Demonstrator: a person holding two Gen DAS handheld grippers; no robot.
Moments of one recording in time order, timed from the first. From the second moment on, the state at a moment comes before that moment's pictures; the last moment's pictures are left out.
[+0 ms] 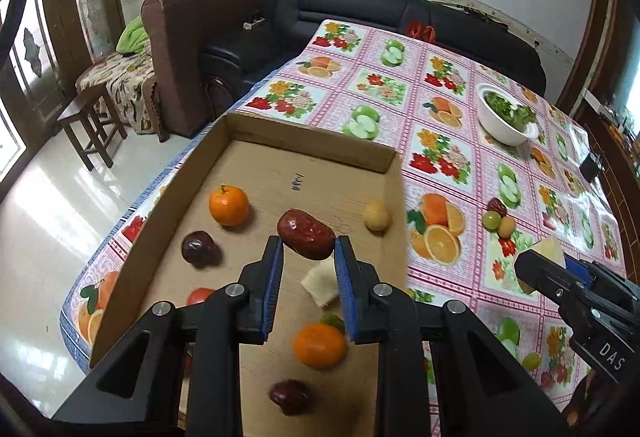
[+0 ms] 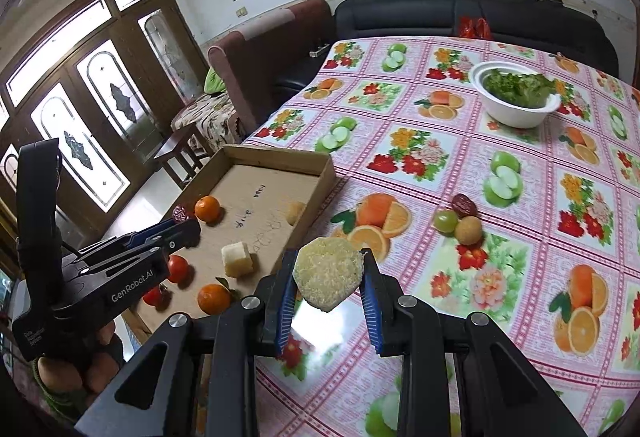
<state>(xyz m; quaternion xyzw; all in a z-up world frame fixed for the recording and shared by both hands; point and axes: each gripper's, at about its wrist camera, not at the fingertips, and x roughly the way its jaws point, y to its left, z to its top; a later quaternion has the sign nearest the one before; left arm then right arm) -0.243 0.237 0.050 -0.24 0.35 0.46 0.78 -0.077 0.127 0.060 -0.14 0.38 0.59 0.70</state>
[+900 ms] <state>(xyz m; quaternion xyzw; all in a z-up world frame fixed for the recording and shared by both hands) -0.228 0.374 0.007 -0.32 0.39 0.49 0.71 -0.101 0.281 0.018 -0.20 0.41 0.61 0.65</state>
